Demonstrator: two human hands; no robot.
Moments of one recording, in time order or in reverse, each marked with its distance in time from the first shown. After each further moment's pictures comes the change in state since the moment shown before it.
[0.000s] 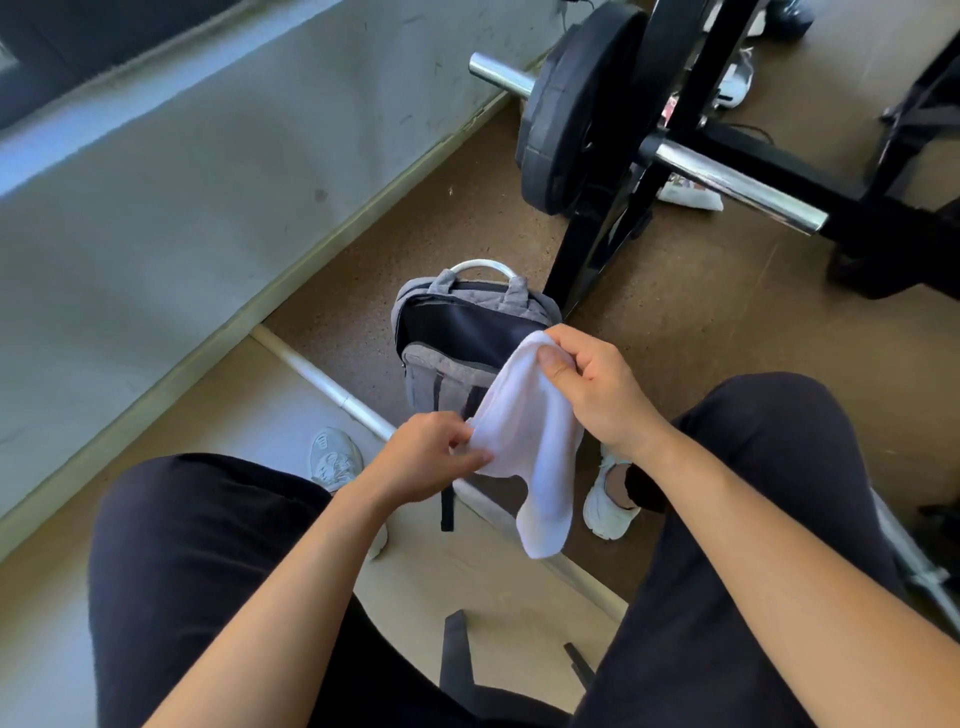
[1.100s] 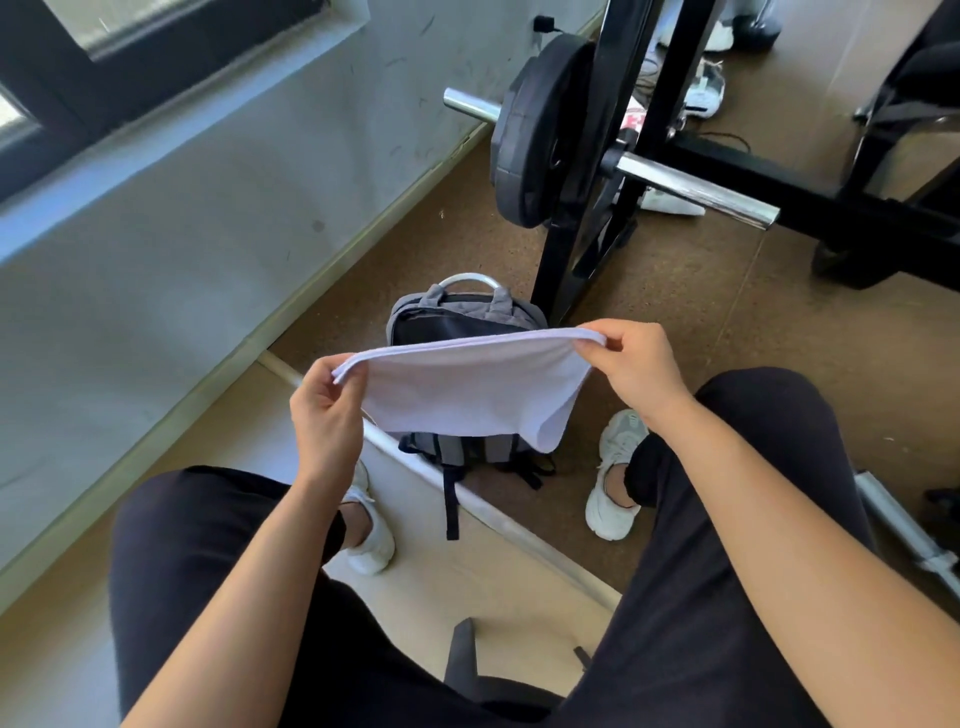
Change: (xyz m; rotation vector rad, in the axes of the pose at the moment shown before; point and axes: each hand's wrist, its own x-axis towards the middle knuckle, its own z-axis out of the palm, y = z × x) left_hand -0.026 0.003 -0.045 -0.624 0.897 -0.117; right_hand -0.014 0.013 -0.048 -0.106 0.282 0.206
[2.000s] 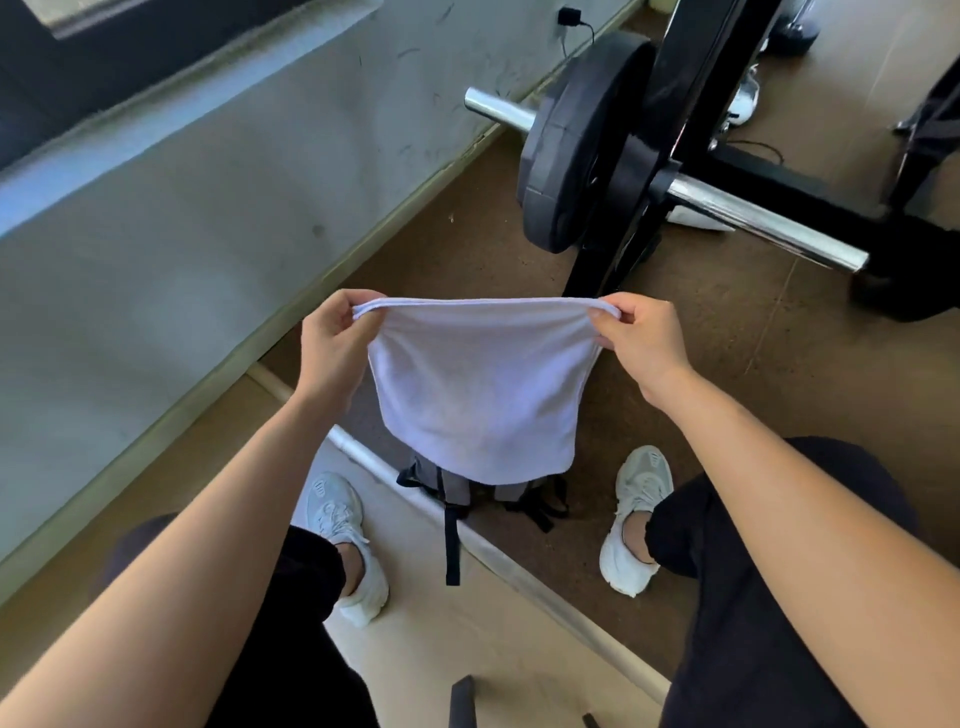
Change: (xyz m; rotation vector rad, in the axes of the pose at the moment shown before) left_hand 0.150 -0.015 0.053 -0.068 -0.190 -0.063; right_hand 0.132 0.024 0.032 0.035 0.099 0.103
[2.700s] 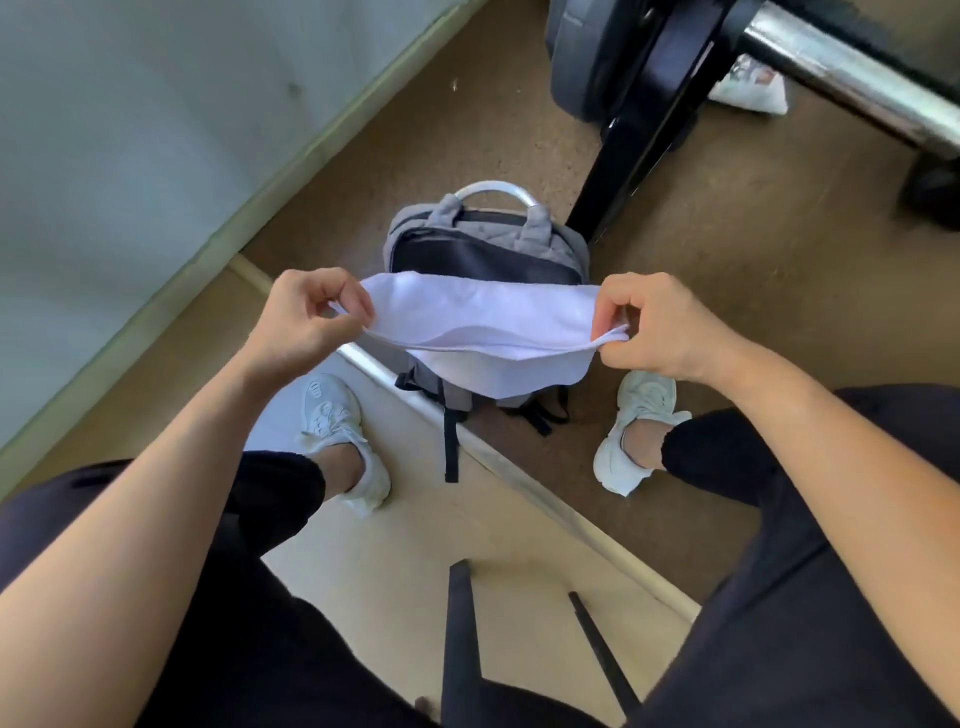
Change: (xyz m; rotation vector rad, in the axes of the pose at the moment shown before) left_hand -0.052 -0.027 -0.051 0.318 -0.415 0.008; right_hand -0.059 0.015 -0.012 -0.348 -0.585 -0.238
